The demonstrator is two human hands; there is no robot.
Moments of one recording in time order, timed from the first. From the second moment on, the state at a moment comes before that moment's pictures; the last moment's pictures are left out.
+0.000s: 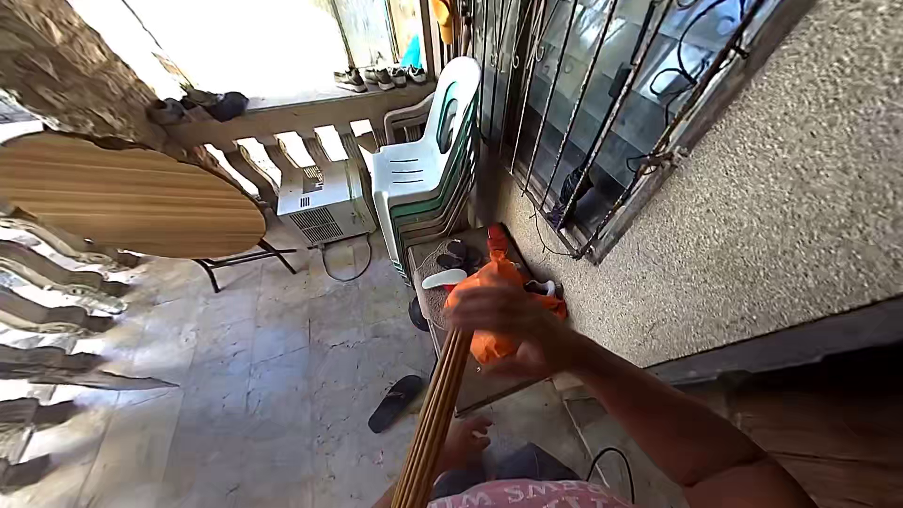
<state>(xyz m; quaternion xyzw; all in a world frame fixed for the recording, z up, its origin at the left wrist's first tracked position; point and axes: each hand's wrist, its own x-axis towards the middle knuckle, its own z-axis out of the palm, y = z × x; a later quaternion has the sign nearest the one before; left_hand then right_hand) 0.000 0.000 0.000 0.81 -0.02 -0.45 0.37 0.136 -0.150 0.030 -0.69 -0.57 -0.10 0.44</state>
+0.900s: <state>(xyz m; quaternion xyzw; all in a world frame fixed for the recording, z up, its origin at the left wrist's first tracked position) 0.027 0.029 -0.328 0.76 0.20 -0.41 0.45 0.469 -0.298 -0.360 -0.87 -0.01 0.48 -0.05</state>
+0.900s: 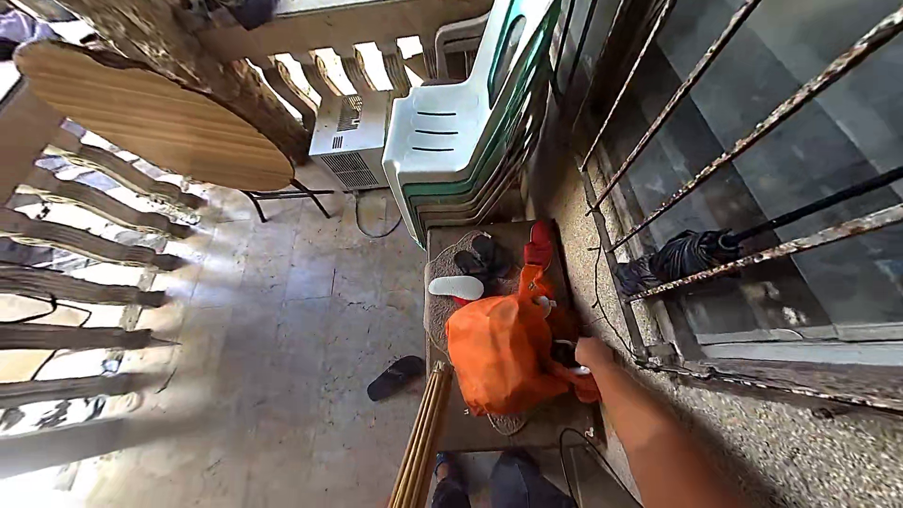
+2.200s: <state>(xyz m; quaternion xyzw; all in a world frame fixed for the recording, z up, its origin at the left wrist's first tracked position) 0.262 -0.096 -0.331 0.87 -0.04 -0.47 0.12 0.406 -0.193 -0.326 -0.87 -0.35 0.26 0.22</state>
